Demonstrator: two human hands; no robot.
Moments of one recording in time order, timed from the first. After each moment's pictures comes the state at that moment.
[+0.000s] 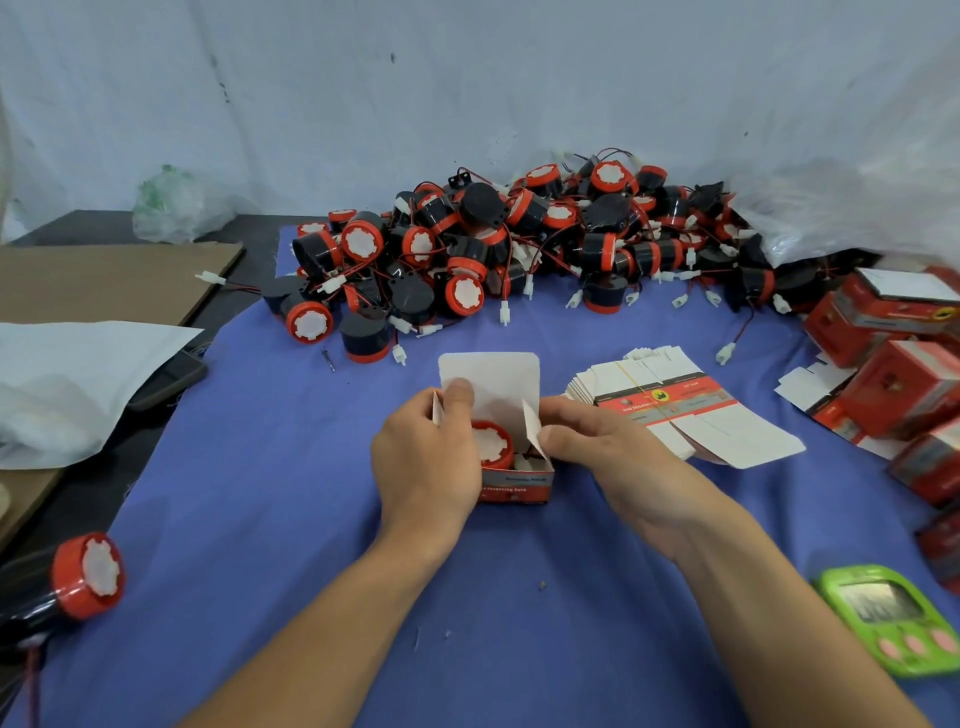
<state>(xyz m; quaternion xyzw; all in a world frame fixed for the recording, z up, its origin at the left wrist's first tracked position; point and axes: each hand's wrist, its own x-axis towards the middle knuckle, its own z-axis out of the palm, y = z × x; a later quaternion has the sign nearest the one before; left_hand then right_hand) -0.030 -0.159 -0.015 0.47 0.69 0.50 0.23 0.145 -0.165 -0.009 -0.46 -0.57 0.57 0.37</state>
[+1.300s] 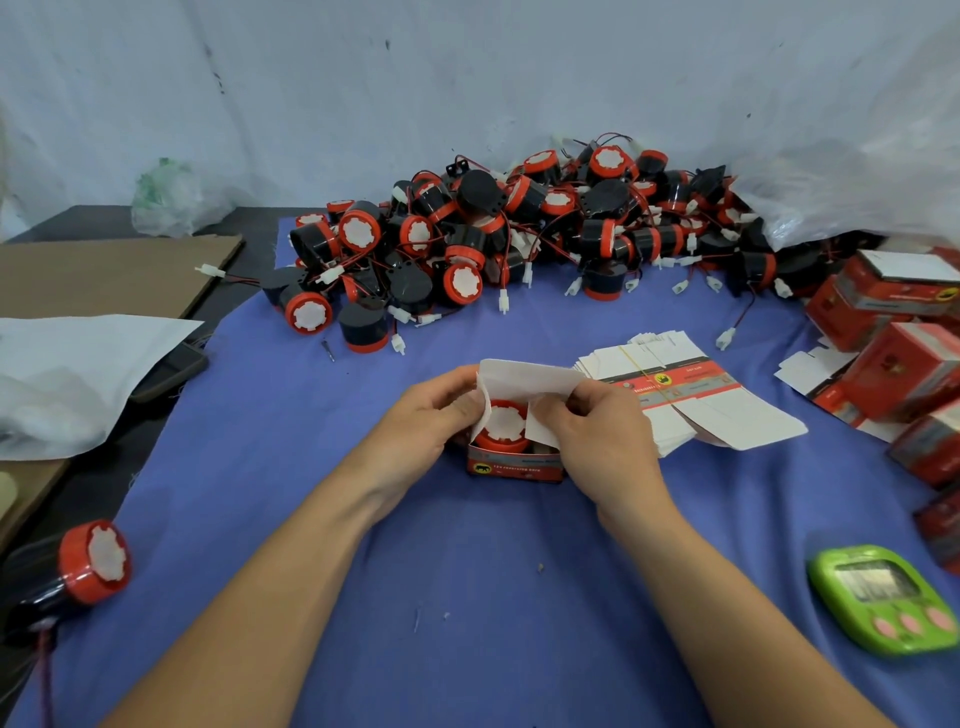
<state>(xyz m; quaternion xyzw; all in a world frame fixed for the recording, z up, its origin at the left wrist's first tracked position) -0.066 -0.141 -0.017 0.61 0.42 0.39 0.54 0.120 -0.159 -0.023 -0.63 -0.51 0.36 0.46</state>
